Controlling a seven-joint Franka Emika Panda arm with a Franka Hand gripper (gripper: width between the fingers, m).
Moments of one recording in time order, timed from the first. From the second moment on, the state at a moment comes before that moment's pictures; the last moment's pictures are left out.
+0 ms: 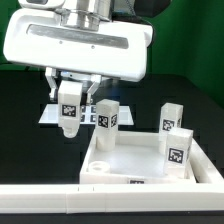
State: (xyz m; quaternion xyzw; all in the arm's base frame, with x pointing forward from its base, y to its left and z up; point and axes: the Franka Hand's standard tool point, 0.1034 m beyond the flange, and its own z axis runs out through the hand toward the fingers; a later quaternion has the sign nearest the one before) arm 0.581 -0.057 0.117 0.98 -0.06 0.19 0.06
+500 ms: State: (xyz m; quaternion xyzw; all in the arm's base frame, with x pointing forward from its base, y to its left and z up) arm 0.608 -0.033 0.124 0.97 -0.05 0.23 0.05
